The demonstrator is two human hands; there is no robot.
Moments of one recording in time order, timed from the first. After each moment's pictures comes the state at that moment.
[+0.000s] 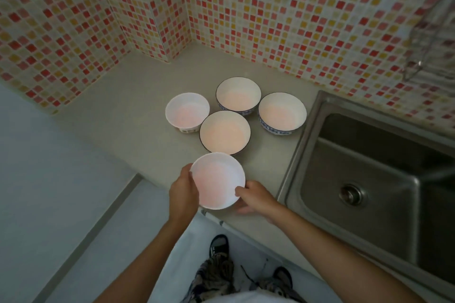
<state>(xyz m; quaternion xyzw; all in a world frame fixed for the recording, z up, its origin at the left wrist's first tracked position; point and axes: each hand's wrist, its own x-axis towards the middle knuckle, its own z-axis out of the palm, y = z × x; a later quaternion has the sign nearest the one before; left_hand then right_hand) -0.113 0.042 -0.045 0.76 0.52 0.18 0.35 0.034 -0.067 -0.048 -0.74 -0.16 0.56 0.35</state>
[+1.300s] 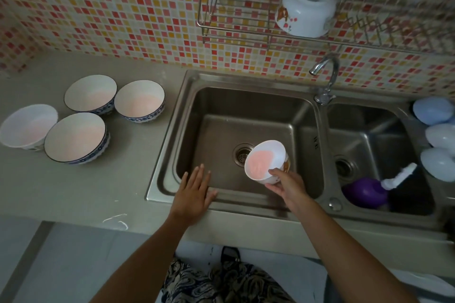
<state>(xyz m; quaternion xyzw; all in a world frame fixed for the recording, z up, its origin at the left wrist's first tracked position) 0.070 -0.190 -0.132 0.98 0.11 -0.12 0.11 0.225 -0.411 -0.077 -0.62 0.25 0.31 0.68</state>
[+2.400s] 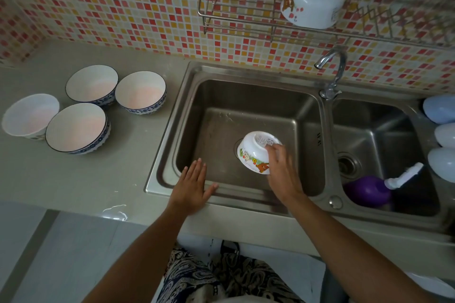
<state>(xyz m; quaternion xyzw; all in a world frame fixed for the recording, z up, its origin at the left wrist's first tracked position) 0.075 -0.191 -0.127 0.96 0.14 -0.15 0.16 0.232 -0.407 -0.104 -0.94 -0.30 0.02 0.13</state>
